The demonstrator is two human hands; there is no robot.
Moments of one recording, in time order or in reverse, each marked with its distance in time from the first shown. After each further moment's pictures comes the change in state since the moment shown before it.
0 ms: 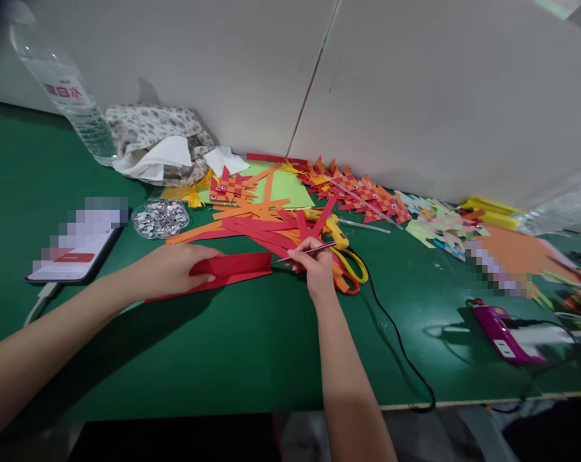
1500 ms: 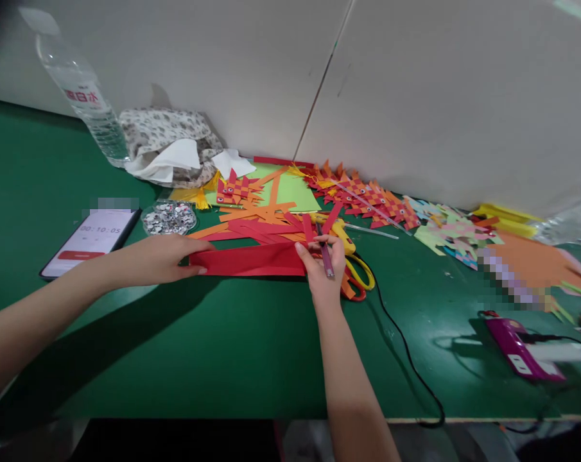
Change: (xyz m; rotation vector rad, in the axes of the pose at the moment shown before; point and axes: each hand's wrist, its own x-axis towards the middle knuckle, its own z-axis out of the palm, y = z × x) left_hand -0.008 -0.018 -0.022 0.101 -0.015 0.007; right_hand 0.005 0.008 0.008 -0.191 0.340 -0.249
